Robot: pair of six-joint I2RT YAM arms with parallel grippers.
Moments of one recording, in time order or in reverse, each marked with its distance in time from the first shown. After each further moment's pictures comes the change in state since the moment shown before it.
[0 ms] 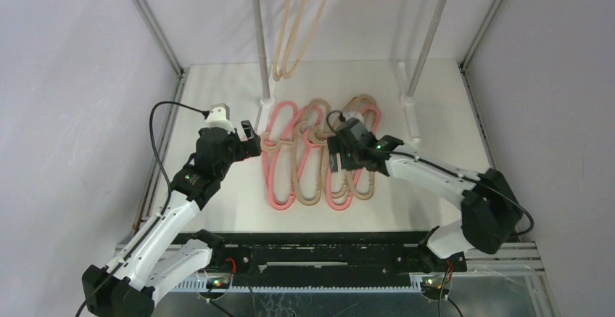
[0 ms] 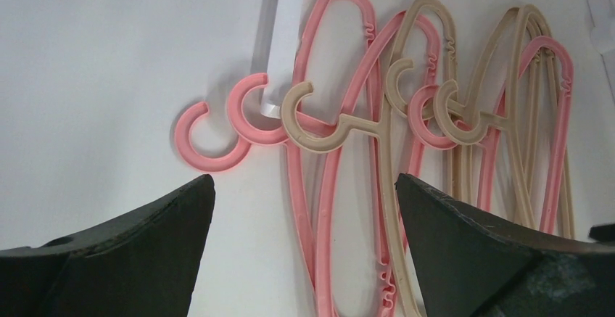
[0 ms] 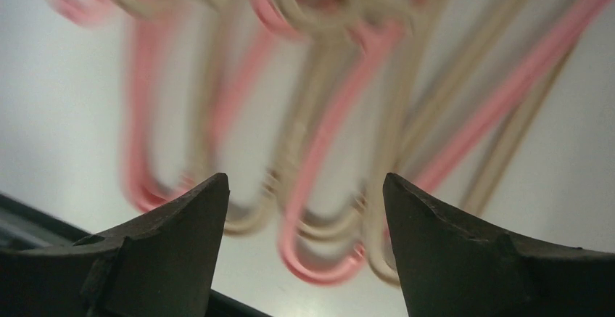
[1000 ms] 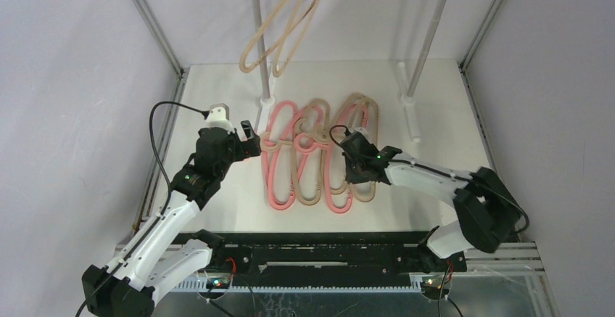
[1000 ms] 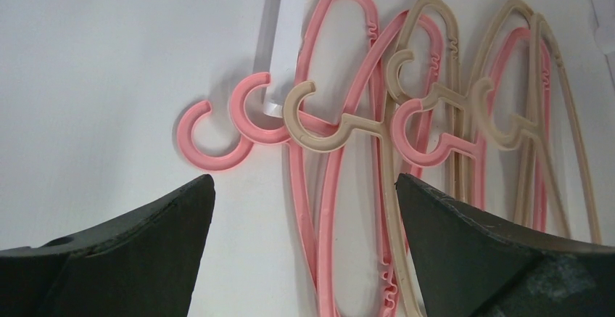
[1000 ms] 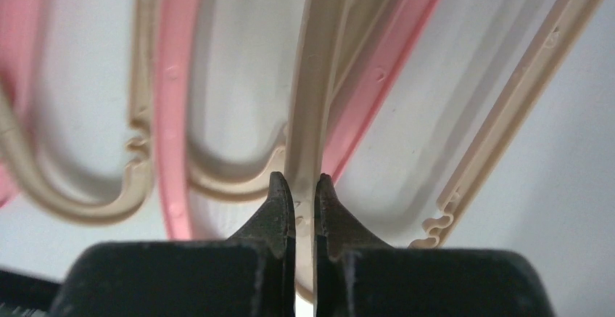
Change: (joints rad) left arm 0.000 0.000 0.000 -0.002 -0.006 0.000; right arm 0.011 0.052 -0.177 0.040 0.014 0.031
